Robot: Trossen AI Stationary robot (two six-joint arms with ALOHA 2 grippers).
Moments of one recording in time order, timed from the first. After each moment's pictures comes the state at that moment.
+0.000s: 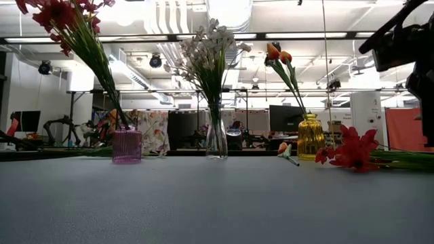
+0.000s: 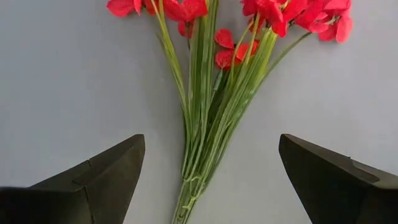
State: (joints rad) left arm -0.70 1.63 1.86 -1.00 -0.98 -0.06; right arm 0.59 1.35 0.76 -0.91 0.19 1.14
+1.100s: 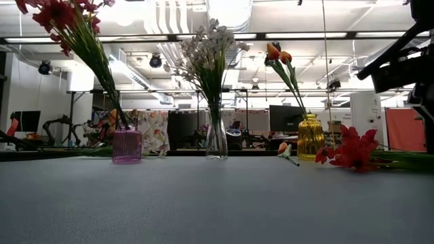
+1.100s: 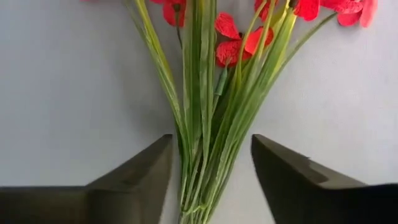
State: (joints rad) left arm -0.70 1.63 1.82 -1.00 -0.99 -0.17; right arm 0.59 1.50 0.75 -0.85 0.21 1.19
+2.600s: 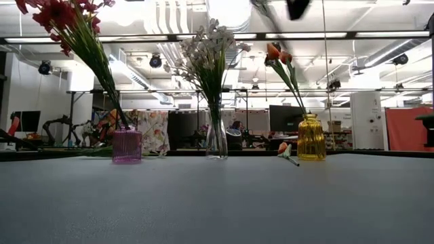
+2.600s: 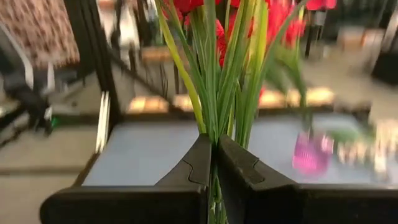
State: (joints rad) left arm -0.84 1.62 1.80 -1.03 -1.33 -0.37; right arm 0.35 1.33 0.78 0.49 0.34 0.07
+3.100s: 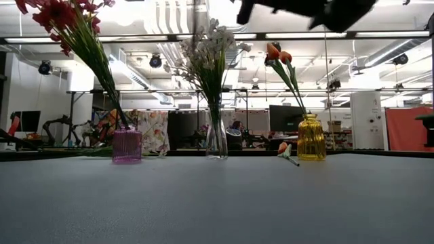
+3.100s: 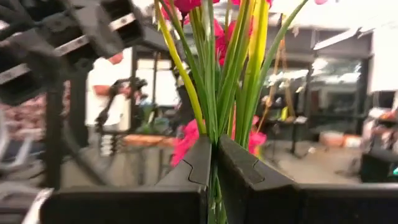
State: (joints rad) left arm -0.87 1.60 1.79 -1.21 -1.33 -0.43; right arm 0.06 1.66 0.91 1.10 0.04 -0.11
